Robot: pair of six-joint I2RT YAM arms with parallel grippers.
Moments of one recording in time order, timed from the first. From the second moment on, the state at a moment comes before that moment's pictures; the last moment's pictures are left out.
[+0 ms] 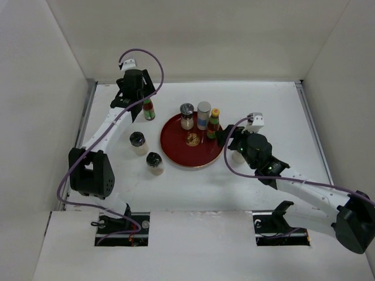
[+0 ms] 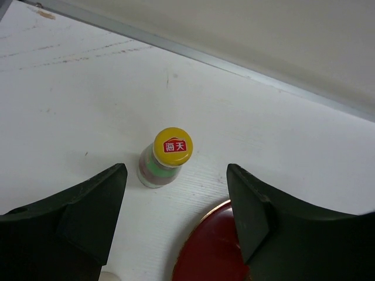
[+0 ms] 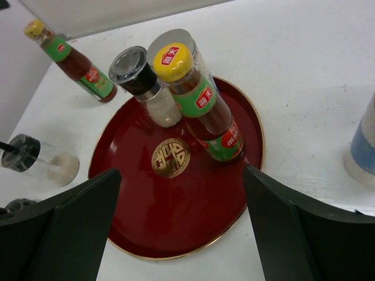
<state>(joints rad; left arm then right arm) -0.23 1.60 1.37 -0.16 -0.33 -0.42 0.70 1.06 0.57 0.32 0.36 0.47</state>
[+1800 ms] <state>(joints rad) -0.49 1.48 1.47 -0.29 -0.46 -0.28 0.70 1.02 0.53 0.38 0.32 0.50</state>
